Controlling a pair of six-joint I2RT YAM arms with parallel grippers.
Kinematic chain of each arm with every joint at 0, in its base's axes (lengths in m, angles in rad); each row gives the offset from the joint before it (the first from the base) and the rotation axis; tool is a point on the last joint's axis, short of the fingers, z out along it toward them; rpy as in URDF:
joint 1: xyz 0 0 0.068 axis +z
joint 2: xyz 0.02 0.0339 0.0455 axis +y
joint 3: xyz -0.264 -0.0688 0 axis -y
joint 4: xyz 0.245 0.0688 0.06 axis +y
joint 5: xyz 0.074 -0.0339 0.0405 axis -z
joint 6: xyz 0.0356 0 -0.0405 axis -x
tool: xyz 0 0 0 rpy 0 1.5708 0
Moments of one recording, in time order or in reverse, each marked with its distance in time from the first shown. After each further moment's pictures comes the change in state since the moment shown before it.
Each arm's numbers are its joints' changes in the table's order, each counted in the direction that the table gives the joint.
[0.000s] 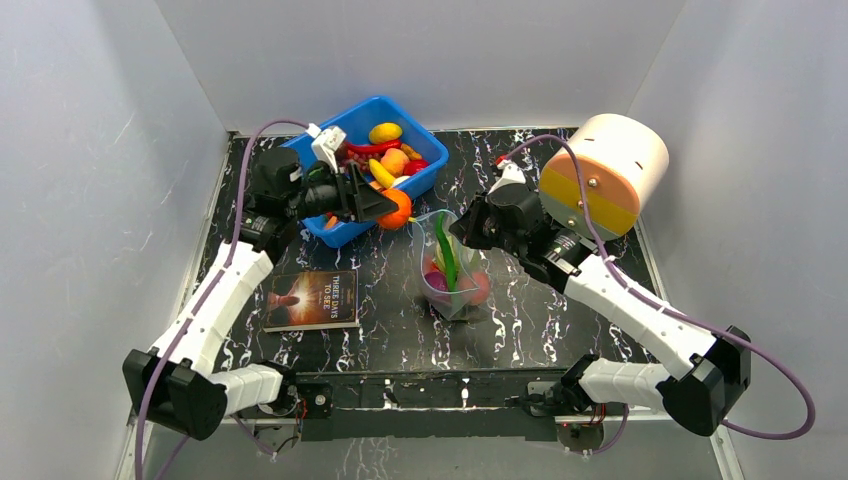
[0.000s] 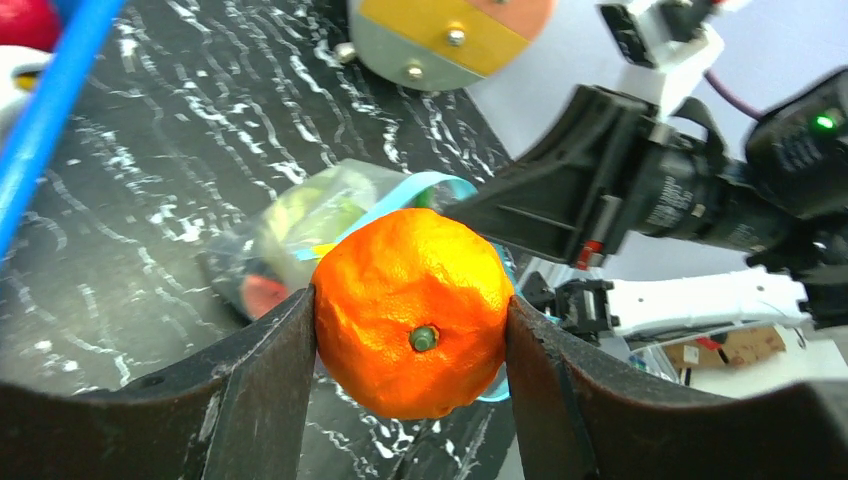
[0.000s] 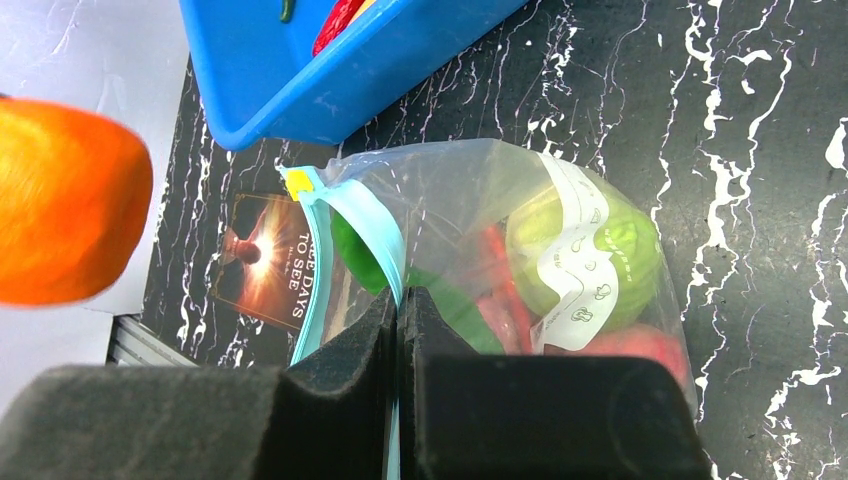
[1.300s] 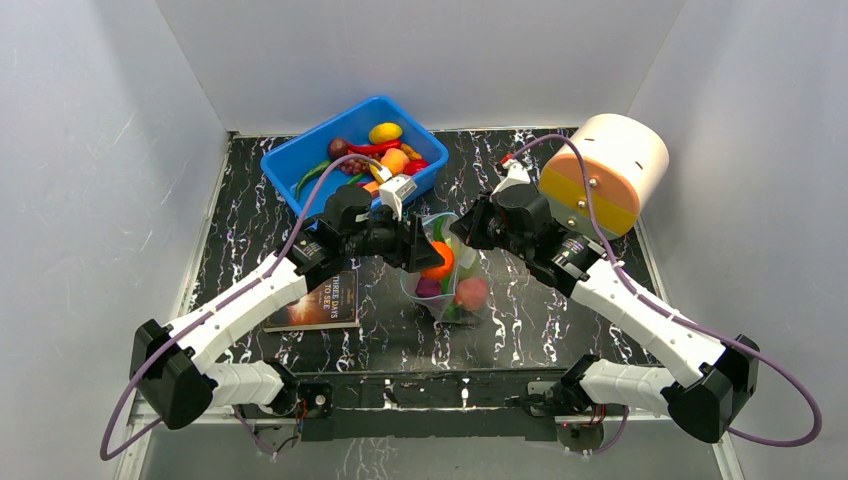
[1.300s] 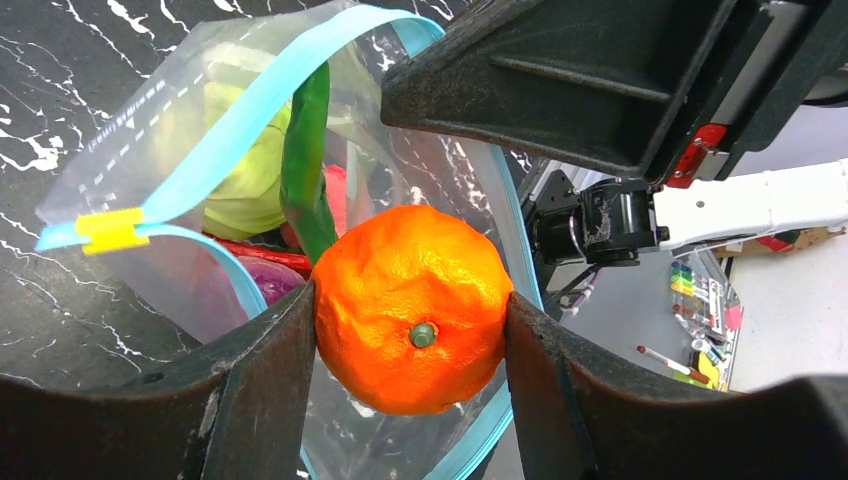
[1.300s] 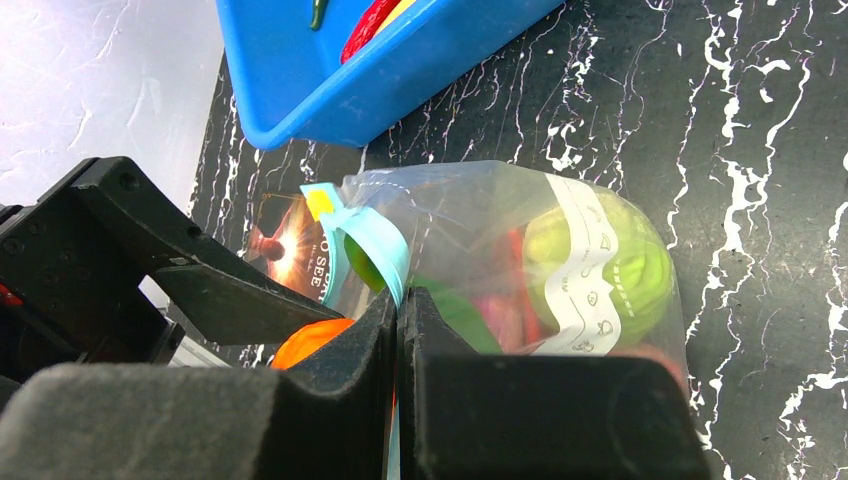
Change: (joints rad) left arm -0.425 0.023 -0.121 -0.044 -0.257 -0.021; right arm 0.000 -0.044 0.000 0.000 -0.019 -0.008
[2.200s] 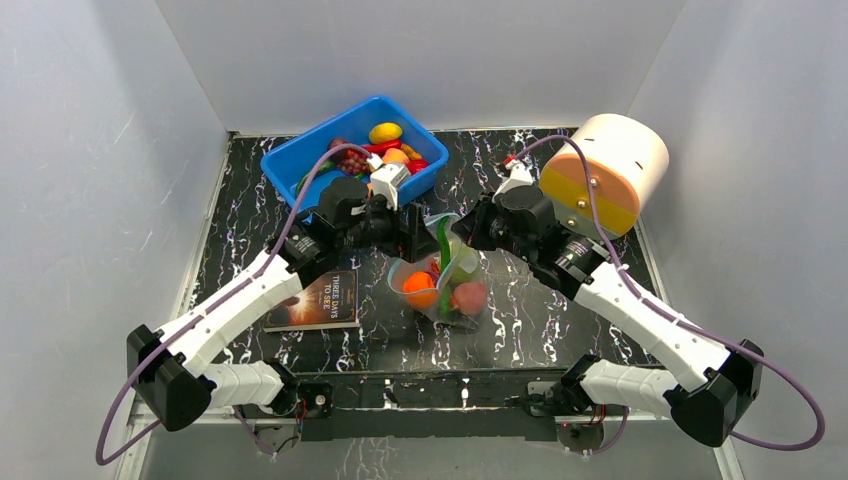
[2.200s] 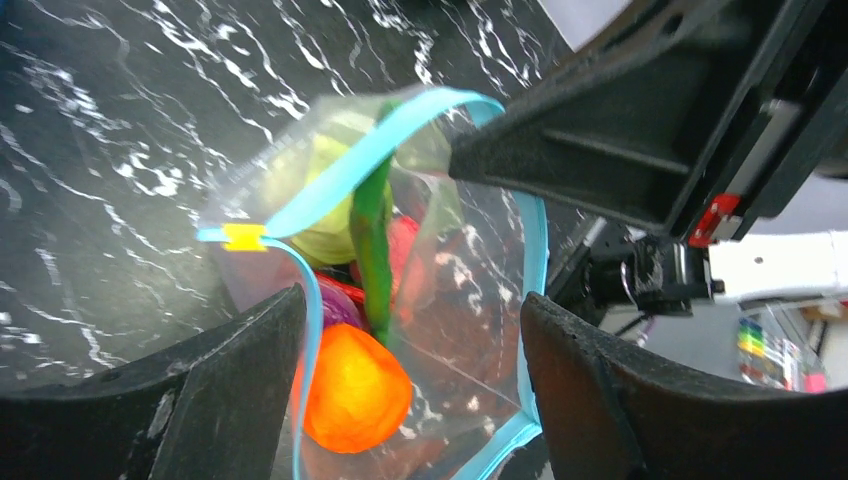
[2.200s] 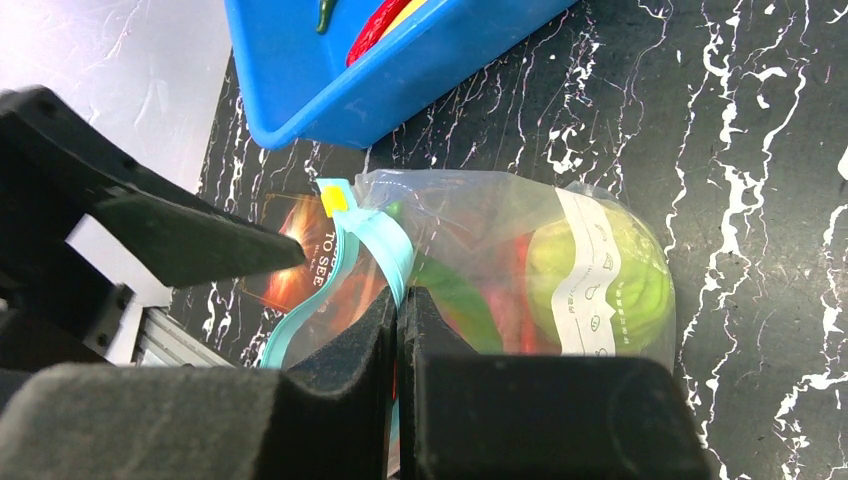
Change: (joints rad) left arm -0.005 -0.012 0.067 0.082 -0.141 -0.052; right arm 0.000 -0.021 -0.007 -0.001 0.000 0.006
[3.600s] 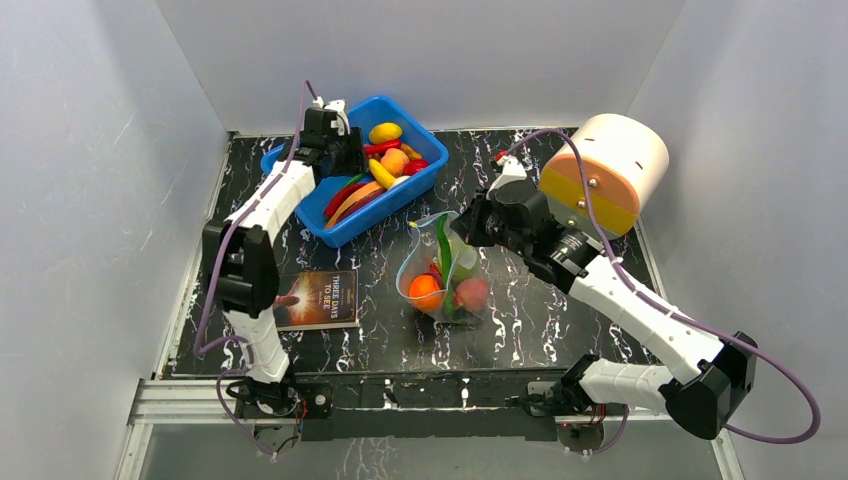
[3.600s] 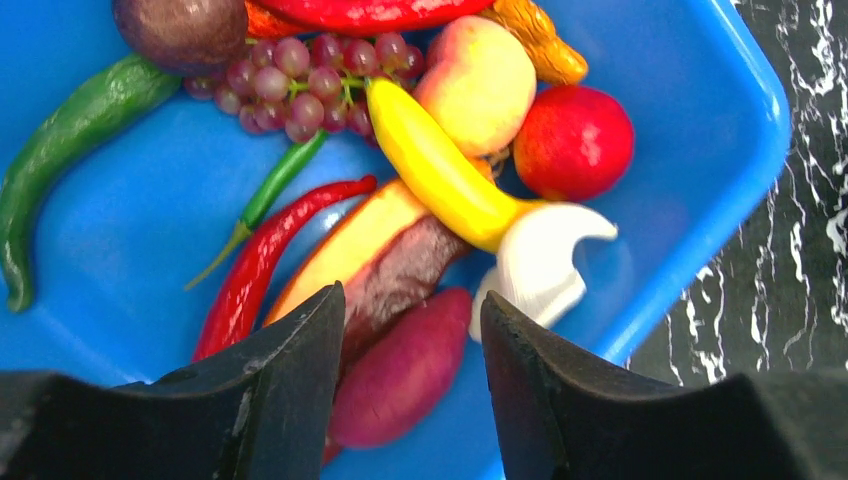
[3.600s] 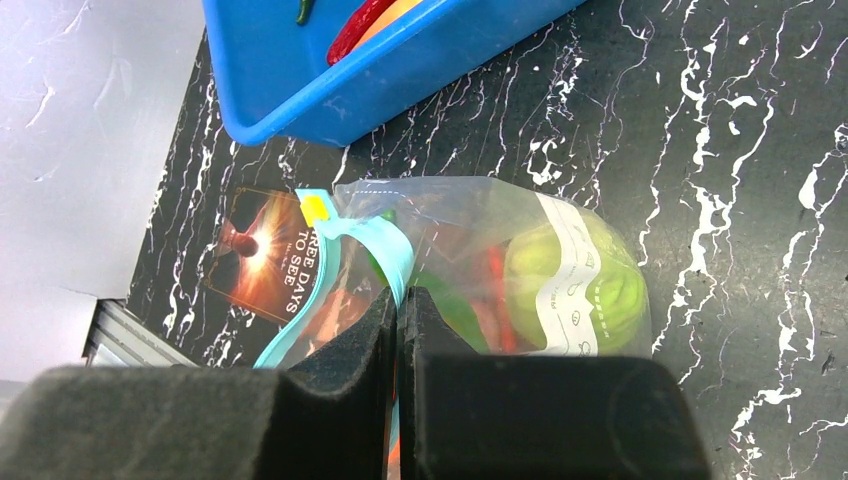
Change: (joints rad) left arm 0.471 0.626 0.483 0.078 -0.271 -0.136; right arm 0.000 0.034 0.032 0.014 0.007 0.083
